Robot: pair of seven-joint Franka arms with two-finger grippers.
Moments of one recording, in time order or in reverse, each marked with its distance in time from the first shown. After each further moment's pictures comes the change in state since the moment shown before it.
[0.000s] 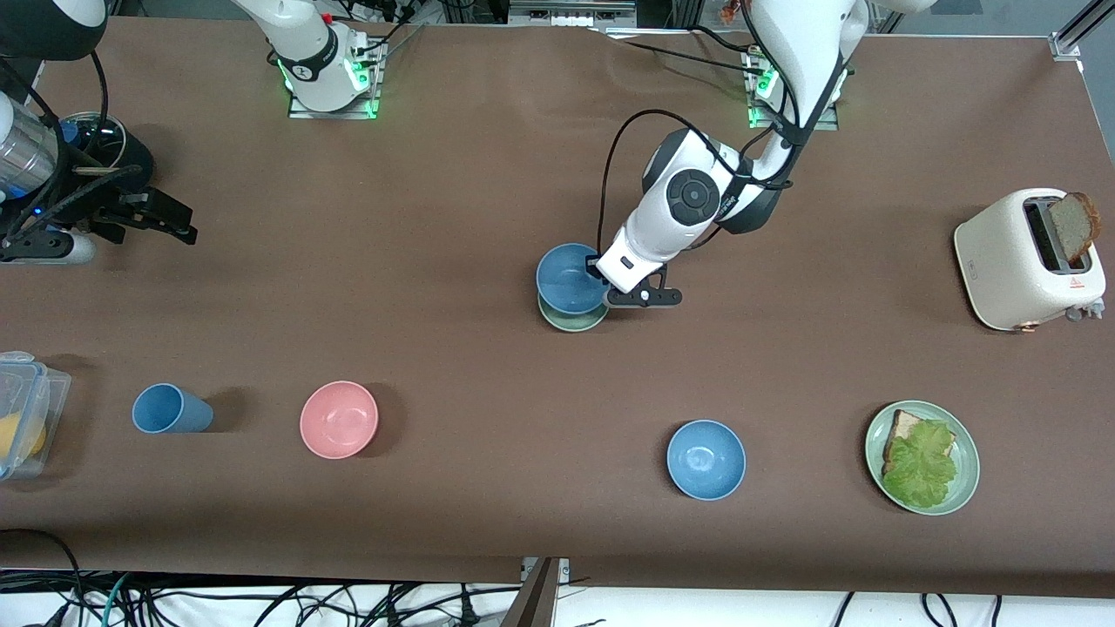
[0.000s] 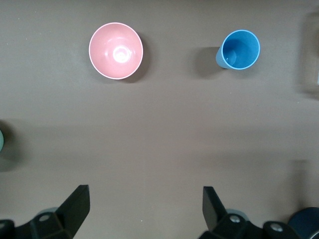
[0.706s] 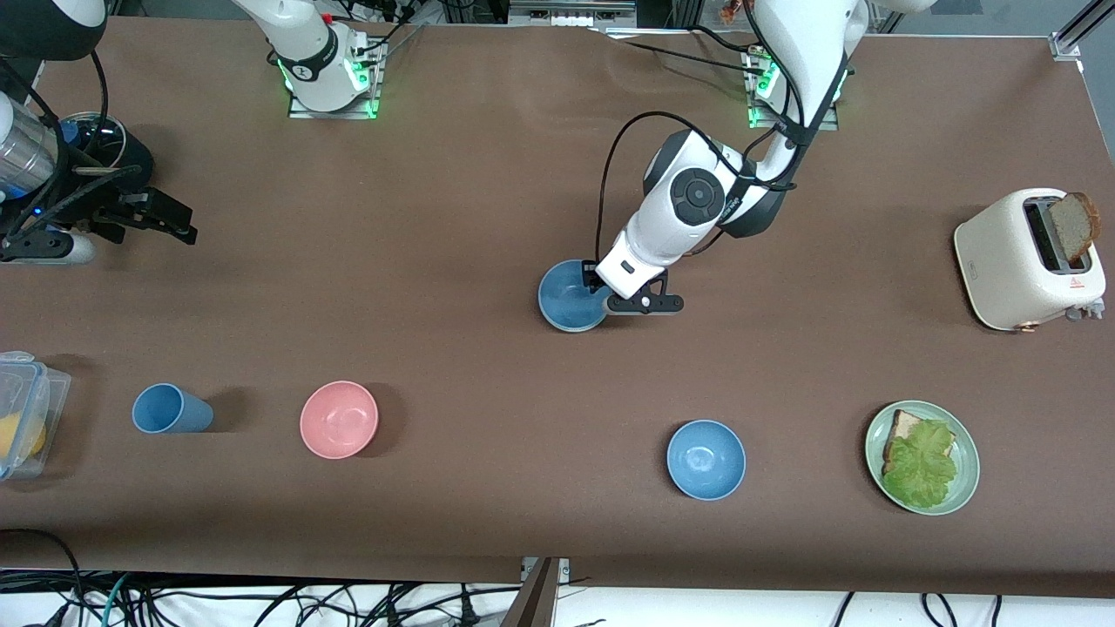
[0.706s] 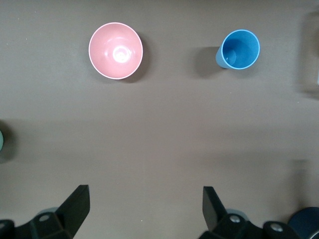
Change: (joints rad) left arm 0.001 -0.002 0.013 0.057 0.002 0.000 -0.002; right arm 0.000 0.000 0.000 0.000 0.000 0.000 0.001
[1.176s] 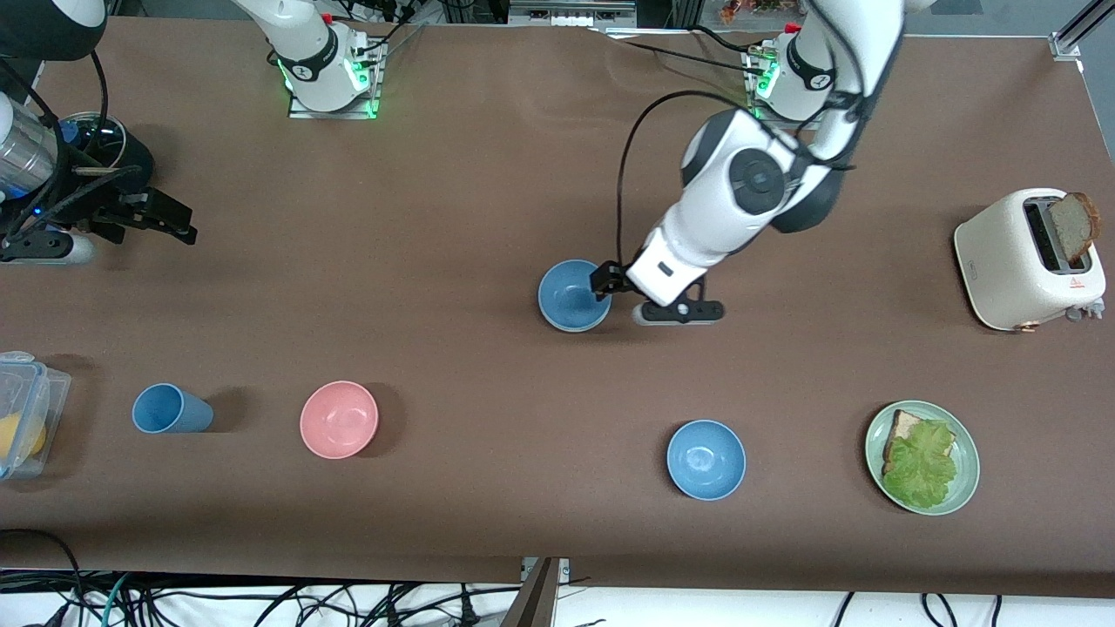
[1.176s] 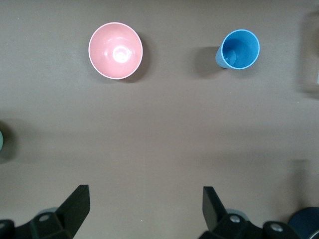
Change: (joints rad) left arm 0.113 -0.143 0.028 0.142 0.034 -0.255 0.000; right arm 0.000 0.000 0.000 0.000 0.000 0.000 0.000
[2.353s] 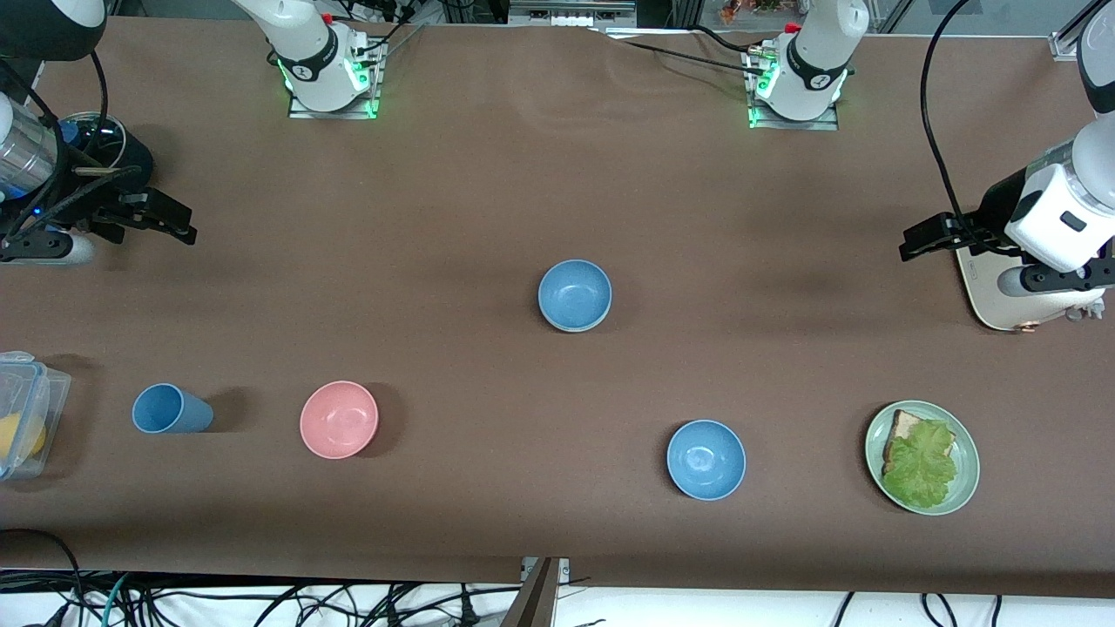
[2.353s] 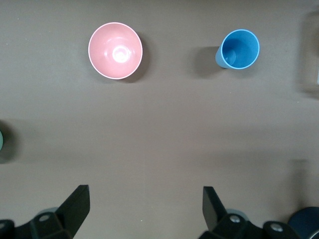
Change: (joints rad) left arm 0.469 -0.214 -0.001 0.154 0.241 -0.618 0.346; right arm -0.001 0.000 0.000 0.000 0.000 0.000 0.000
